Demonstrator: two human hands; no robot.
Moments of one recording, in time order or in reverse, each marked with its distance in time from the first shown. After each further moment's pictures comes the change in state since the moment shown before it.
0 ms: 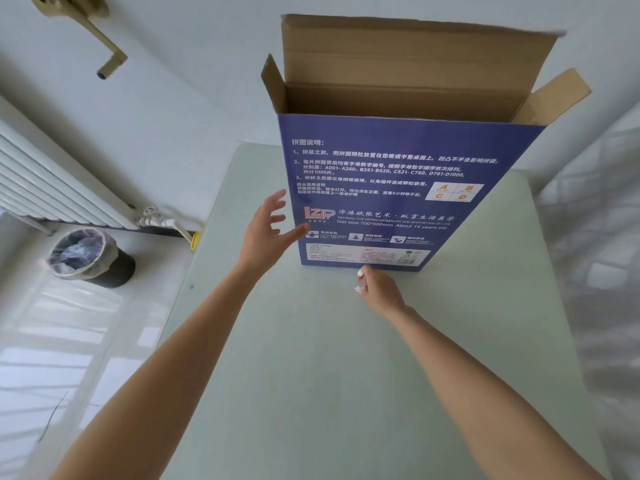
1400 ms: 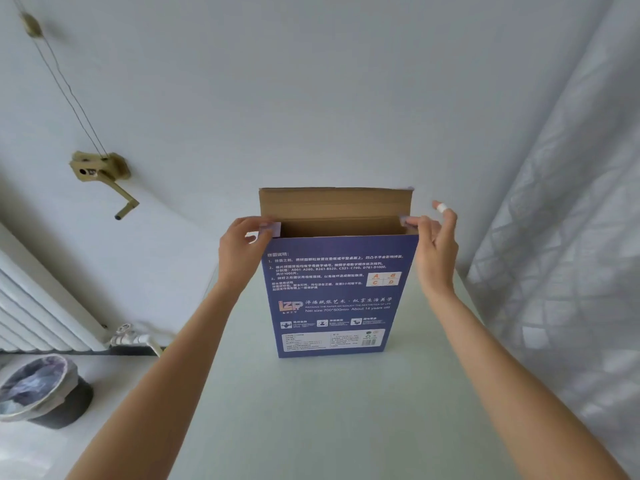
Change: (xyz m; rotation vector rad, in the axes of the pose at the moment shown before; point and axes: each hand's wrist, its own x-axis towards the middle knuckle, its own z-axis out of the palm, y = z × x) left_hand 0.024 0.134 -0.052 -0.128 0.241 0.355; right_hand -0.065 -0.076 -0.271 0.699 1.013 -0.123
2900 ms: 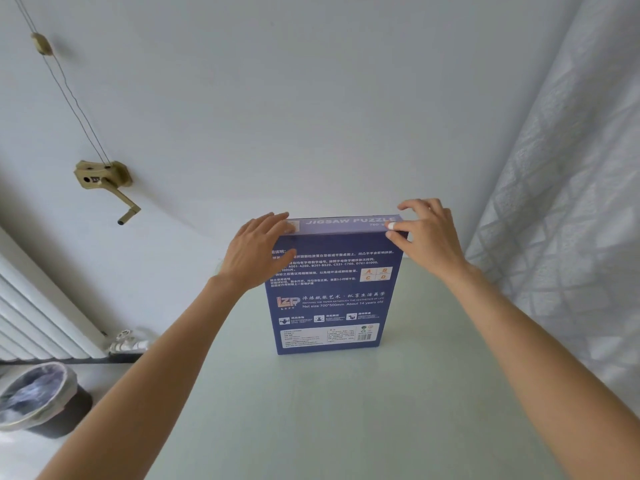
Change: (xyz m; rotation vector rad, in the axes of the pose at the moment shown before) left_hand -0.009 0.010 -0.005 0.760 -0.300 0.545; right_hand 0.026 -0.002 -0.037 -0.797 -0.279 -0.612
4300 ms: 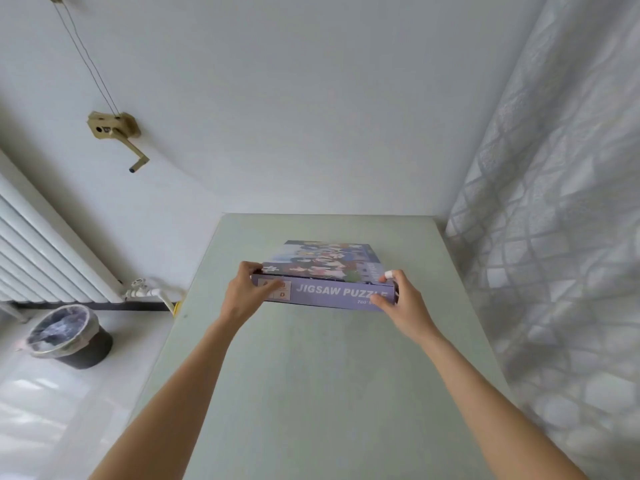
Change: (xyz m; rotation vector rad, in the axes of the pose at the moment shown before) left_hand -0.165 0.071 0.037 -0.671 -0.116 -0.811; right_hand -0.210 -0.051 0.000 0.730 -0.341 0.508
